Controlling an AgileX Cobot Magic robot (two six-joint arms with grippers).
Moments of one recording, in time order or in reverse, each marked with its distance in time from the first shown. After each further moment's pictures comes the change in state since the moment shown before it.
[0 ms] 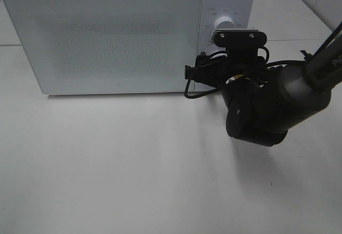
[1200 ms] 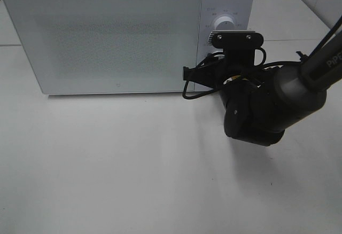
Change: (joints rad) left arm 0.000 0.000 0.000 0.000 0.000 0.000; right arm 0.000 0.017 -0.014 -0.009 0.008 0.001
